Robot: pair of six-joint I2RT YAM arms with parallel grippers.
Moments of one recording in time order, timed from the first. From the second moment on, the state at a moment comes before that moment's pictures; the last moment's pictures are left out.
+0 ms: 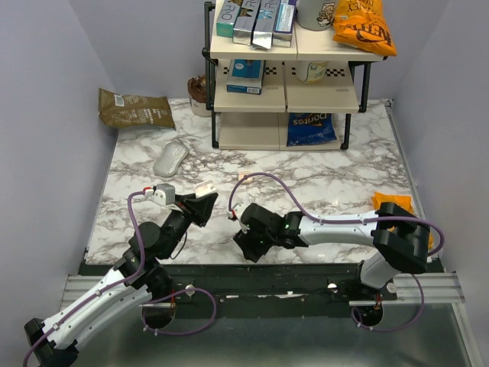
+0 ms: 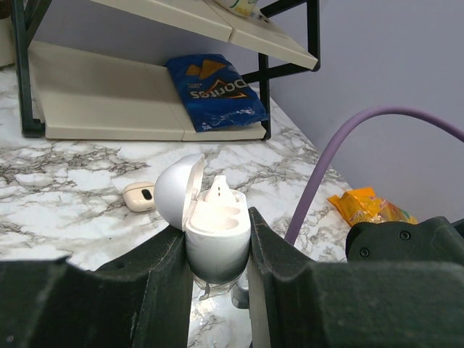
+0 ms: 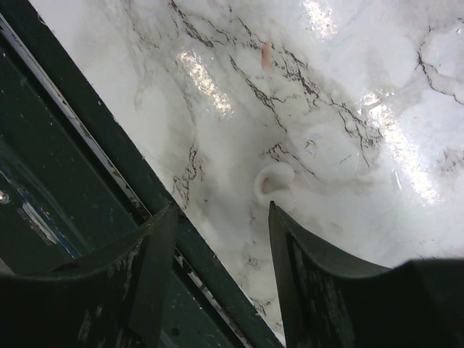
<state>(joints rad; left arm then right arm) -0.83 0.30 0.28 0.18 -0.28 -0.45 1.19 1.59 0.88 -0.26 -0.05 0.26</state>
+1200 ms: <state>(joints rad) -0.83 0.29 0.28 0.17 -0.29 -0.45 1.18 1.63 0.91 -0.29 0.10 0.30</state>
